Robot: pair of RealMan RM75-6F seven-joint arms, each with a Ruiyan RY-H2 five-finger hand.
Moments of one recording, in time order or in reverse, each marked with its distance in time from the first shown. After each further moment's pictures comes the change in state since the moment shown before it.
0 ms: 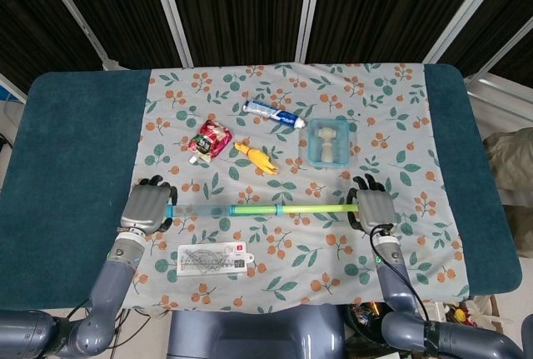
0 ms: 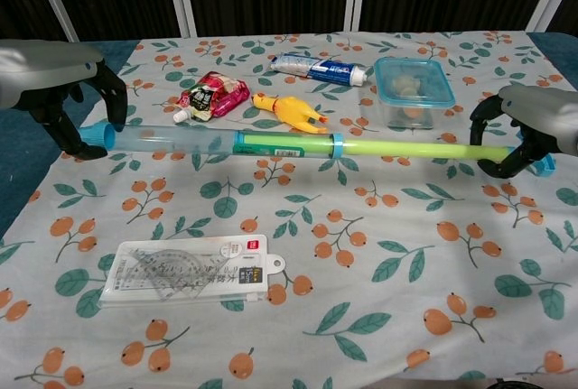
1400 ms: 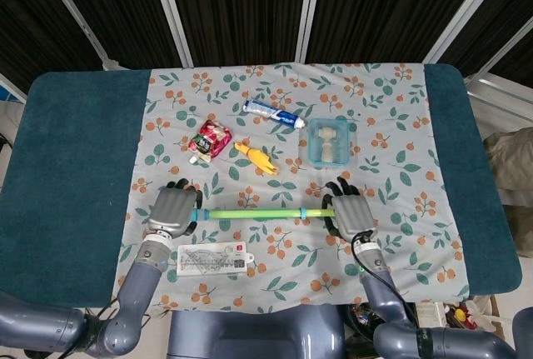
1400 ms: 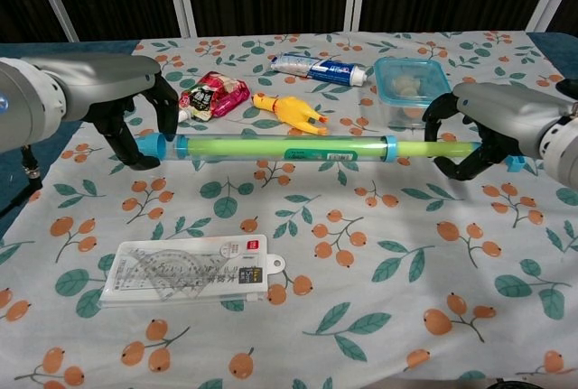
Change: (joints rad) left arm -0.076 -0.138 -0.040 0.029 -0.060 0.046 0.071; right arm 0.026 -0.021 -0.031 -0.087 -0.085 0.017 -0.009
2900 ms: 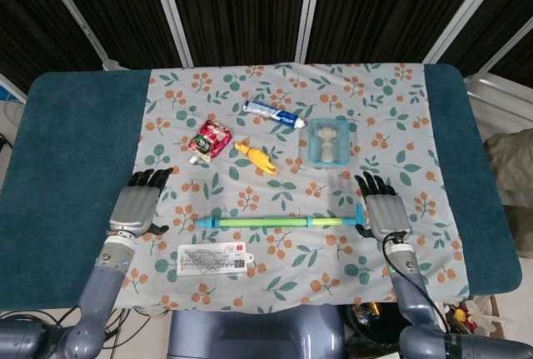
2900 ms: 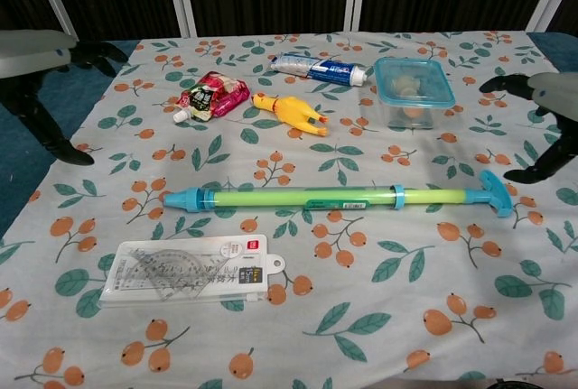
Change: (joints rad) left arm 0.152 0.200 0.088 -0.055 0.192 -0.004 -0.241; right arm -0.071 0.165 -0.040 -0.050 0.004 0.039 0.026
